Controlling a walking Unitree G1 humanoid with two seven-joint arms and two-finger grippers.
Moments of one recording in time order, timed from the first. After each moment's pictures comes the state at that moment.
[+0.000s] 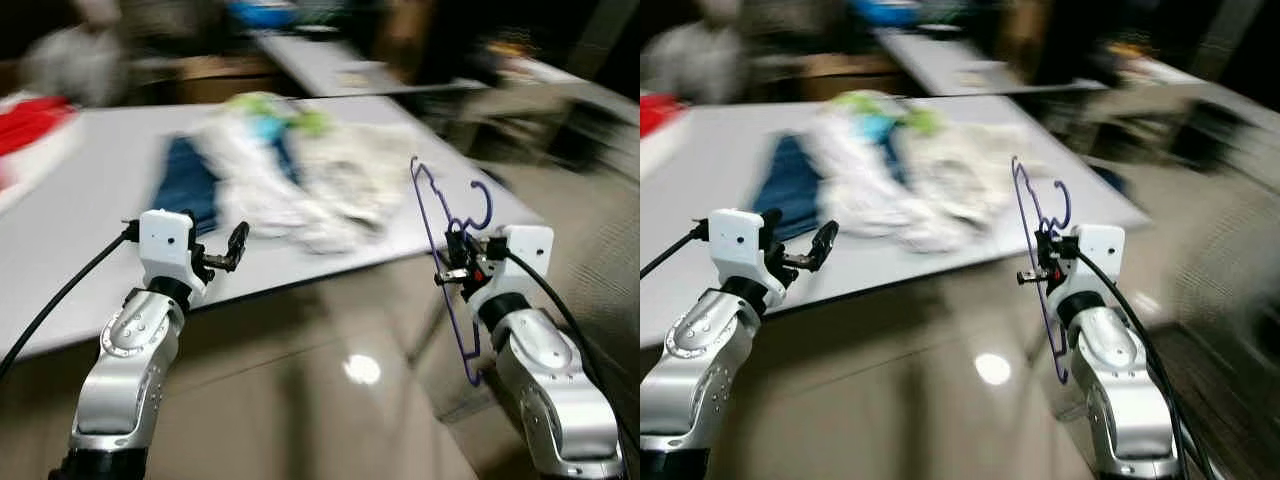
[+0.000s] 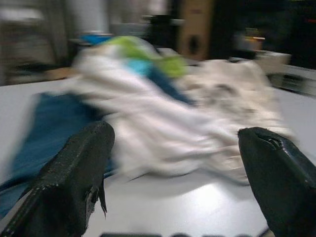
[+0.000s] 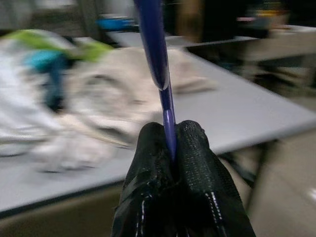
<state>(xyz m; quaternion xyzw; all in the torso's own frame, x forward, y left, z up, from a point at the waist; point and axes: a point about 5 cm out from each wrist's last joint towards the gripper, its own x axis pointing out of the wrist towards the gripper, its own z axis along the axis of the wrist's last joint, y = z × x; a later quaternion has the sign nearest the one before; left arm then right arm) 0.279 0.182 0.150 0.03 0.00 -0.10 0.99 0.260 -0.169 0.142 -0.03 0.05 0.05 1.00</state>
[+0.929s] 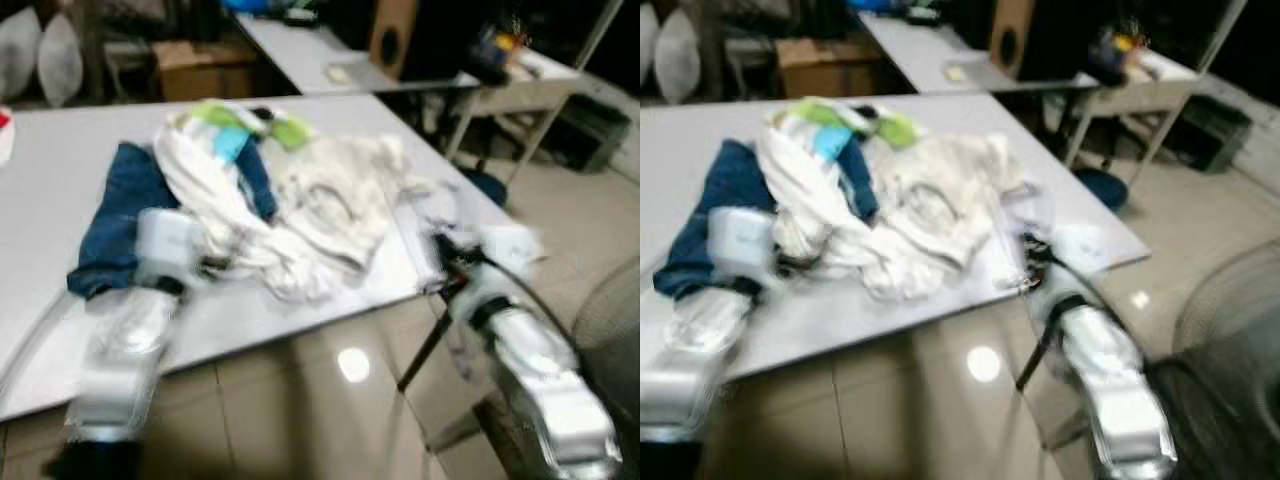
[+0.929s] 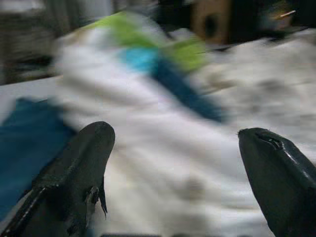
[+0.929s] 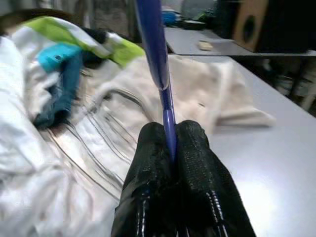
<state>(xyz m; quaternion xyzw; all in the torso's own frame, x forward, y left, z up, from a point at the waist) 0.284 0.197 0.144 0.08 0.01 -0.07 0.99 0.260 -0.144 0.151 -0.06 0.01 0.14 0.99</state>
